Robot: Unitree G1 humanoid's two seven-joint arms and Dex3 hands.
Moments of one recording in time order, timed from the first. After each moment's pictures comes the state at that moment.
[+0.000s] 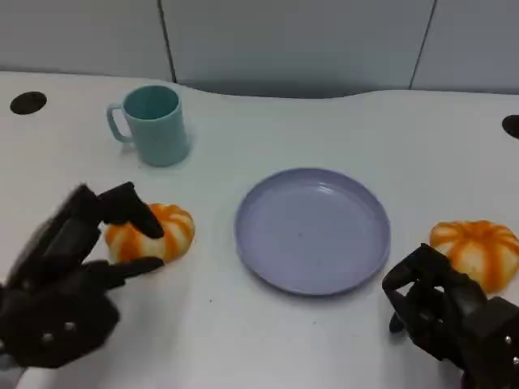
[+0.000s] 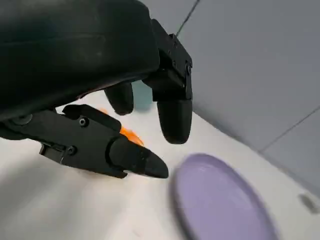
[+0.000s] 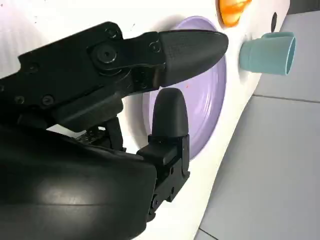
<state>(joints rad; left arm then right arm) -0.16 0.34 0.02 0.23 0.43 -0.41 -0.16 0.00 -0.04 0.07 0.33 -0.07 -0.27 0.06</state>
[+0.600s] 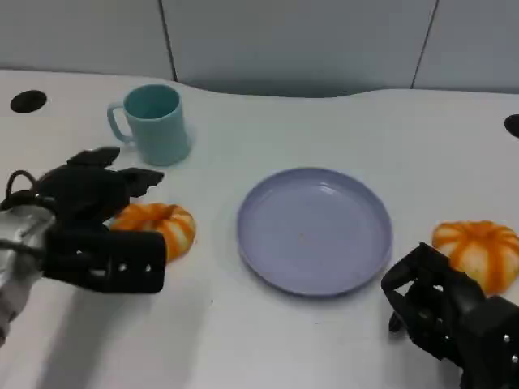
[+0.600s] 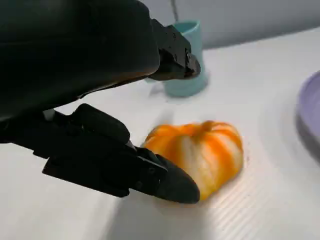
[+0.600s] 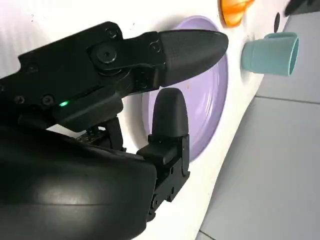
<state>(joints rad) -0.63 0.47 -0.36 0.71 0.81 -0.24 -0.22 0.00 -0.04 0.06 0.33 -0.09 -0.27 0.07</state>
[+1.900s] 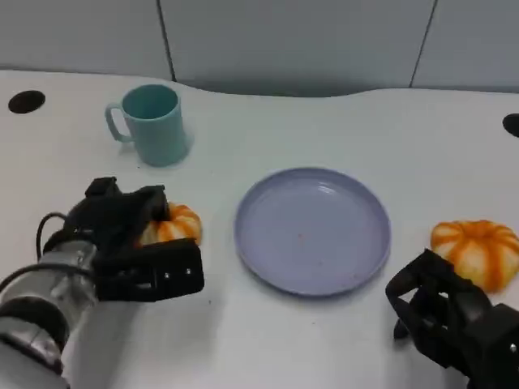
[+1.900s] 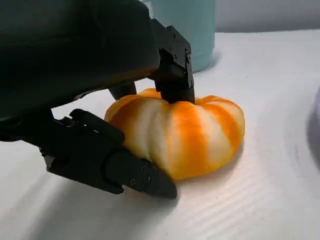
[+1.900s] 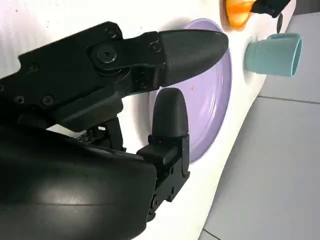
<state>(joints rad) -0.78 0.25 -0.48 1.33 0.68 -0.34 0.26 0.05 -0.04 0.06 0.27 -0.09 -0.25 0.07</state>
